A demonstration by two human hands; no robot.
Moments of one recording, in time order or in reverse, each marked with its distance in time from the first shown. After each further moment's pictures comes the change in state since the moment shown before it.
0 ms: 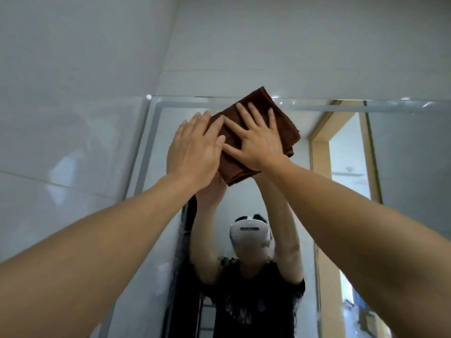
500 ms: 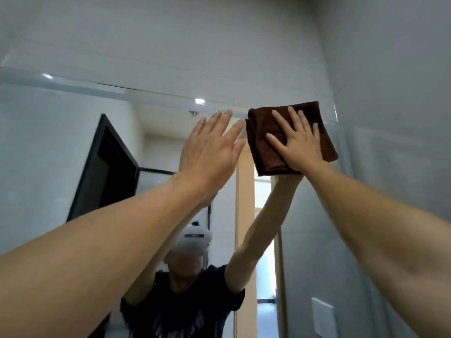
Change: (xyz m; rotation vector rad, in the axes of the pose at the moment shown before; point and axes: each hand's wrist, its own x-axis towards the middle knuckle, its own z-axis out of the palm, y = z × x) left_hand 0.044 0.254 0.059 -0.223 0.001 0.181; right_hand -0.128 0.328 -0.059 -0.078 -0.029 0.370
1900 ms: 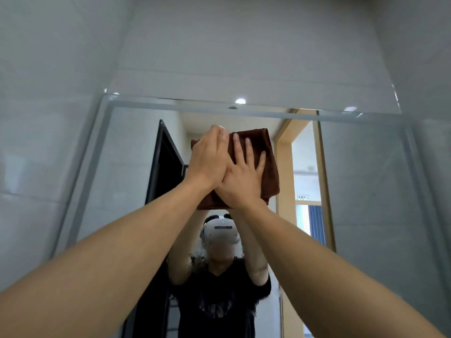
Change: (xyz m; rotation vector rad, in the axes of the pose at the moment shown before) left_hand -0.055 -0.117 -0.069 -0.676 0.092 -0.365; right_hand -0.088 -0.303 0.018 0.196 -0.102 -0.071
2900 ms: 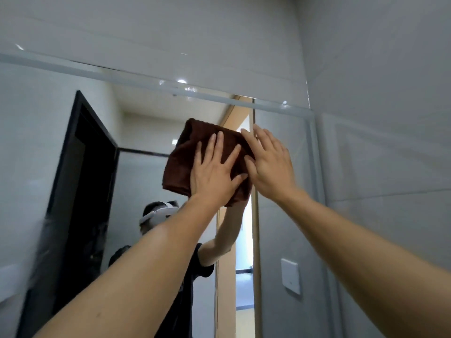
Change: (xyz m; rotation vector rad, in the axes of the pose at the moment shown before) left_hand -0.046 0.041 0.205 0.817 -0.239 0.246; right_hand -0.065 0.212 -0.120 -0.131 0.033 0.004
